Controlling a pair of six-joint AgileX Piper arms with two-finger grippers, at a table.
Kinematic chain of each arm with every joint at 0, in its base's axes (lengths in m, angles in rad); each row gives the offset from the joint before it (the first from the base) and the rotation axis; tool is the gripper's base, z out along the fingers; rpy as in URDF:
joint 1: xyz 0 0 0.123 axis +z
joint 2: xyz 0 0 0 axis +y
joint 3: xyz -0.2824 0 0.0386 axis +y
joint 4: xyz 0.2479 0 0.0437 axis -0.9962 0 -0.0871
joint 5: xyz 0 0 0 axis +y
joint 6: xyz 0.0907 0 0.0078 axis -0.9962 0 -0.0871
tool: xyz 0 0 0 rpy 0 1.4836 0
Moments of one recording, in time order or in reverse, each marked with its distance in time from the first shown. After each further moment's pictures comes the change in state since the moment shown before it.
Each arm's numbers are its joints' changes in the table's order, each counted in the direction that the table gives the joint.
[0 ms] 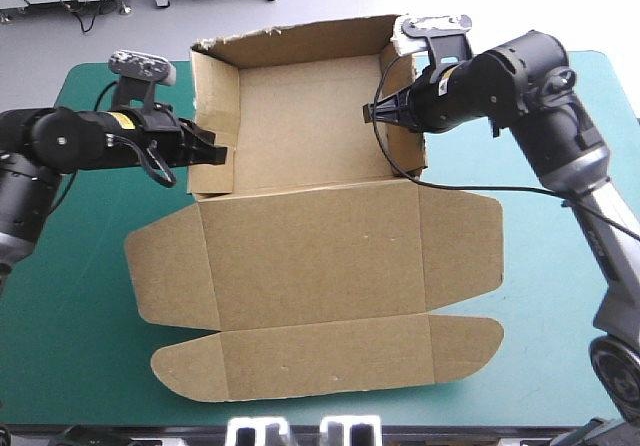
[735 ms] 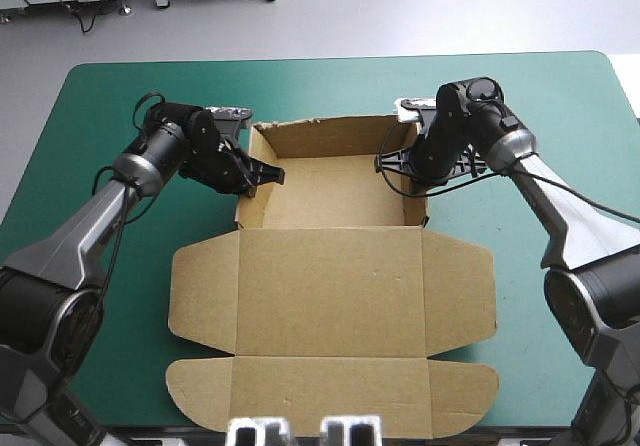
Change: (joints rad) left arm -0.090 0.437 0.000 -0.162 -0.007 0.297; right arm -0.145 0.225 0.274 -0.104 -0.032 0.017
